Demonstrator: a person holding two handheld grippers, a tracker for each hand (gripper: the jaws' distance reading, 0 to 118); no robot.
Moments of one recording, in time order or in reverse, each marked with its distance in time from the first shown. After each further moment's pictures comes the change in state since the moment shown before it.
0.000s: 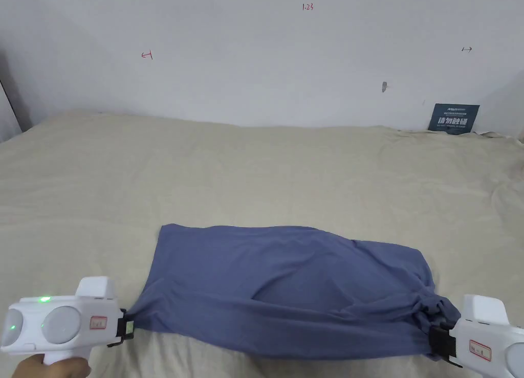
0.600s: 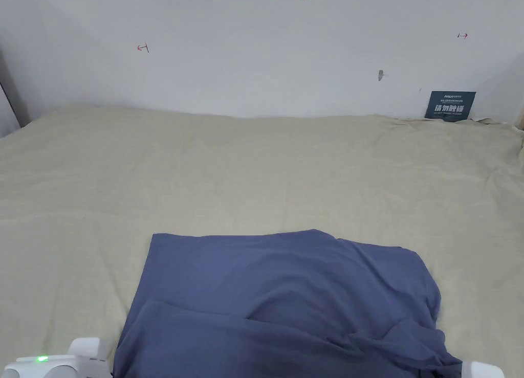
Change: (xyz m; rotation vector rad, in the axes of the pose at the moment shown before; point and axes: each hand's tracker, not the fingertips) left arm -0.014 -0.083 -0.028 -0.215 0.084 0.011; right arm 0.012 -0.100 -0.021 -0.191 -0.057 -0.061
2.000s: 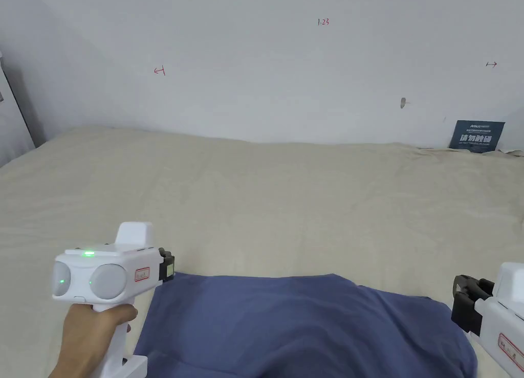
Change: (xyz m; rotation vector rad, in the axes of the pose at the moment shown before) left arm 0.068 0.206 0.059 0.503 -0.081 -0.104; right arm -0.071 0.170 0.089 0.597 0.043 0.132
